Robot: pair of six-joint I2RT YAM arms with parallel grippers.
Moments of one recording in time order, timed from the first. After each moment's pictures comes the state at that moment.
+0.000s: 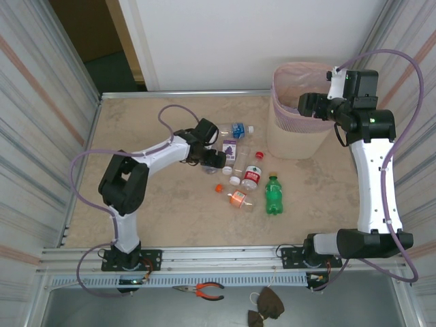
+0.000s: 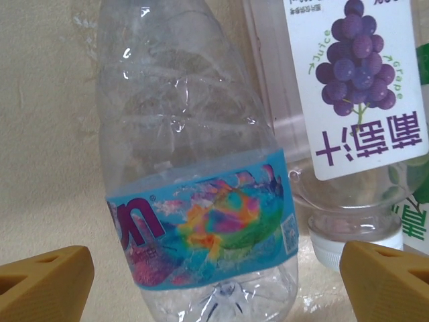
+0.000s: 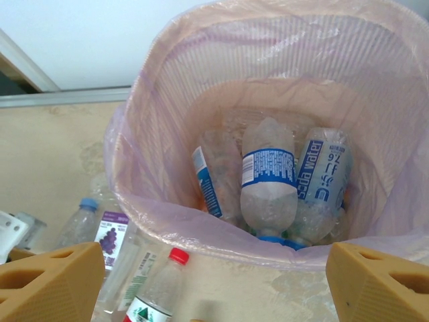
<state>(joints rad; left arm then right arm) -0.62 1.92 1.40 -0.64 0.01 -0.34 0.02 1.33 1.75 -1.03 -0.13 0.10</state>
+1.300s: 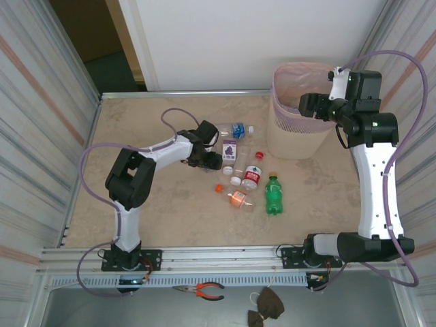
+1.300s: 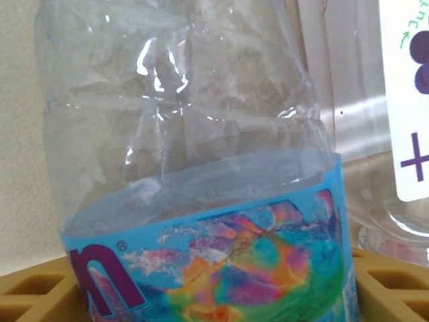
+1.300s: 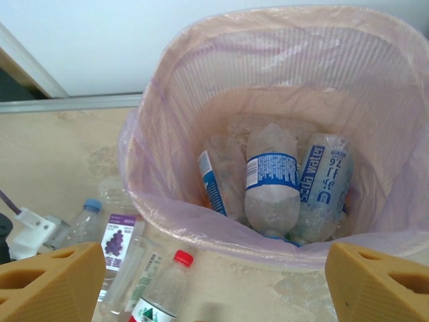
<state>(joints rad) -0.60 1.98 1.42 -0.66 0.03 -0.35 0.02 1.30 1.75 -1.02 -0.14 0.10</state>
